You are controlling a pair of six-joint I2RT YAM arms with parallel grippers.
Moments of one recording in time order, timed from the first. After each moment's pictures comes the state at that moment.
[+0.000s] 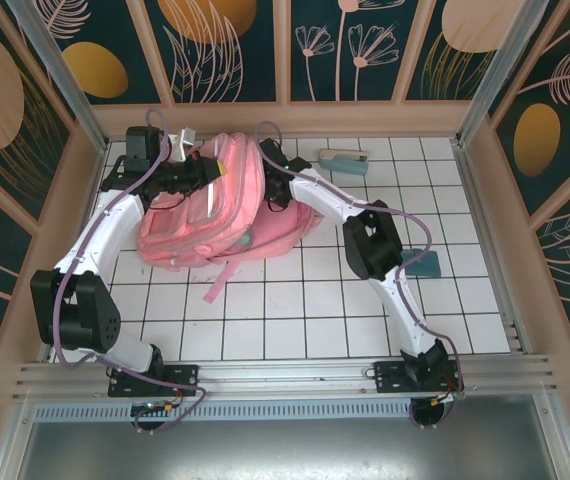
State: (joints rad) left arm -0.12 1.54 1.33 -0.42 0.79 -0.60; right arm 0.69 2.42 2.15 -0.68 0.07 0.96
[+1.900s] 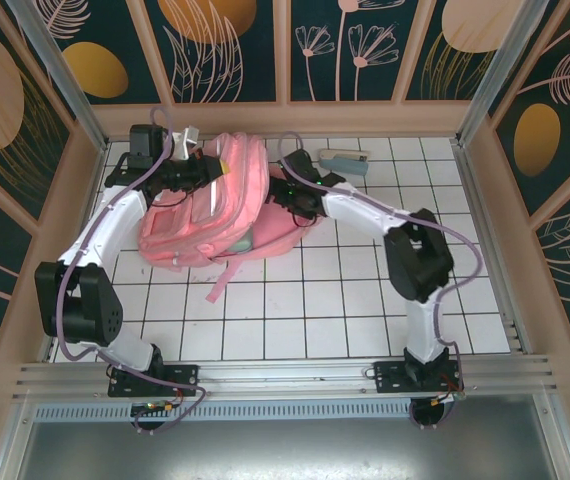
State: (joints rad) left arm -0.12 1.58 1.35 -0.41 0.80 -0.58; right arm 0.66 1.96 1.54 -0.46 -0.02 0.83
